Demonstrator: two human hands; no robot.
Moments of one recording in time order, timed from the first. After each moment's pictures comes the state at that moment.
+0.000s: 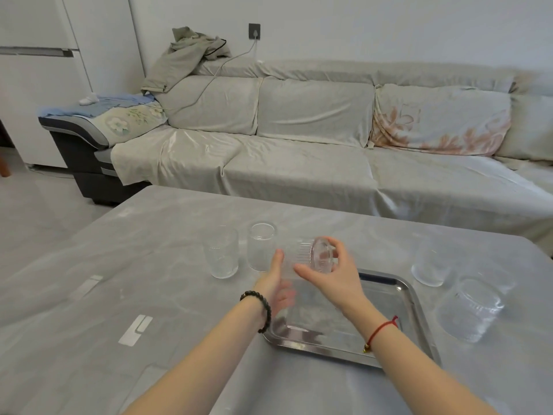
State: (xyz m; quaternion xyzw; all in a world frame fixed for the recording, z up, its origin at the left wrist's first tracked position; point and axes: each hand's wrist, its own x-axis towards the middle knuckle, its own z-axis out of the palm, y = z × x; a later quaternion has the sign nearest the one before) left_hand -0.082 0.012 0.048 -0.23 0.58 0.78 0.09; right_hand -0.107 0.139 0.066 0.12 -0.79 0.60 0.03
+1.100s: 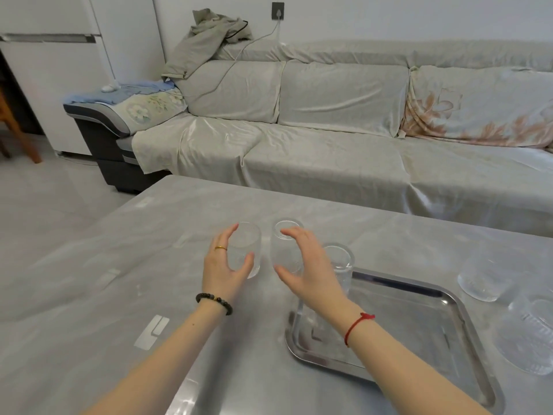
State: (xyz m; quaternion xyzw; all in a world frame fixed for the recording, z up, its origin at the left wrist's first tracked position) left_hand -0.085 -0.107 0.025 -0.10 0.82 0.44 -0.35; right_hand -0.126 0.054 0.052 0.35 -0.83 0.44 0.08
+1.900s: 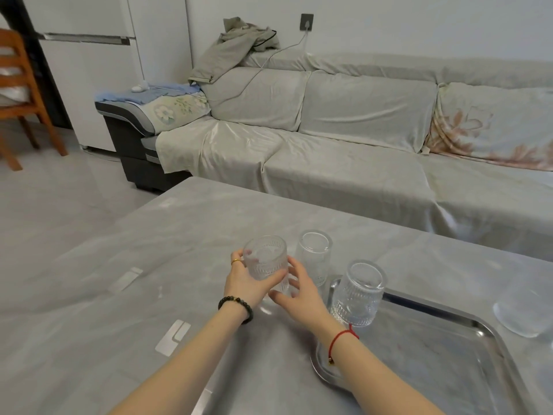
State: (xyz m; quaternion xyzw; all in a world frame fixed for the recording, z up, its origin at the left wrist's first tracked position) left_hand -0.094 -0.119 0.006 -0.26 0.74 0.59 -0.19; right_hand -0.131 -0.001 -0.004 0.22 -0.78 0.57 -0.17
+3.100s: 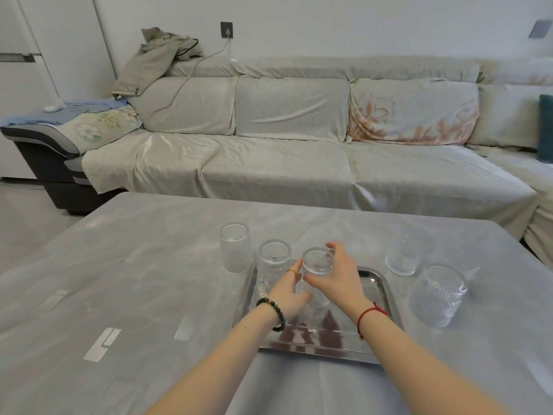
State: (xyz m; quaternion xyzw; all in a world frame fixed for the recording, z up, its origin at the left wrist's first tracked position) left_hand -0.102 0.071 0.025 0.01 0.83 0.56 0.09; right_hand -0.147 0.195 0.026 0.08 -0.90 0.42 0.07
